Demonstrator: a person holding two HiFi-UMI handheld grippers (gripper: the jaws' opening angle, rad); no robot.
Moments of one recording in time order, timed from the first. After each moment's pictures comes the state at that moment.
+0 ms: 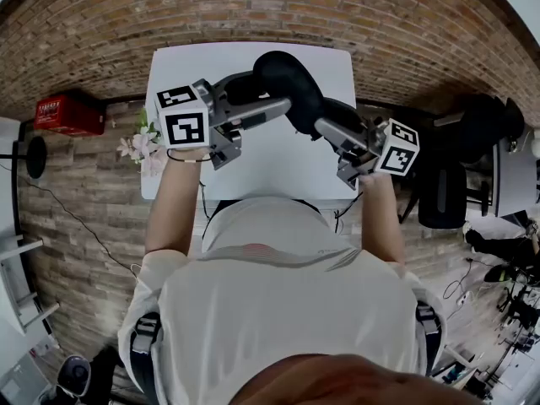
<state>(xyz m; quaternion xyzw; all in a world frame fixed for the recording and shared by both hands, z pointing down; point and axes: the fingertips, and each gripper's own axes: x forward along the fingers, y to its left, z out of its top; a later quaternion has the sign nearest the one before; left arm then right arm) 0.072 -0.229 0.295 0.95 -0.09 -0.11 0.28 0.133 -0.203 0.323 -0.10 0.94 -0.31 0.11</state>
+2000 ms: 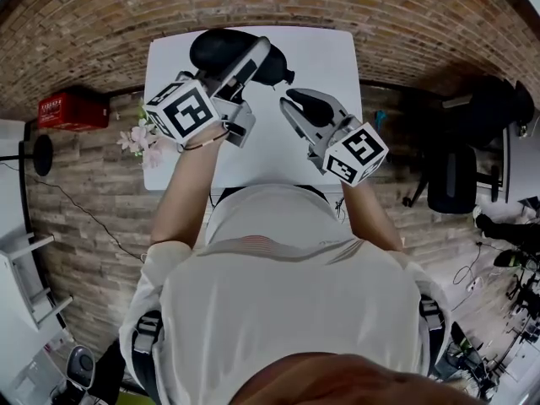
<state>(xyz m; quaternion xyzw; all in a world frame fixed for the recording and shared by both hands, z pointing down) 0.034 -0.293 0.301 0.87 -0.33 -0.21 0.30 0.095 -0.207 0.374 -0.28 0.95 -0.10 -0.03</state>
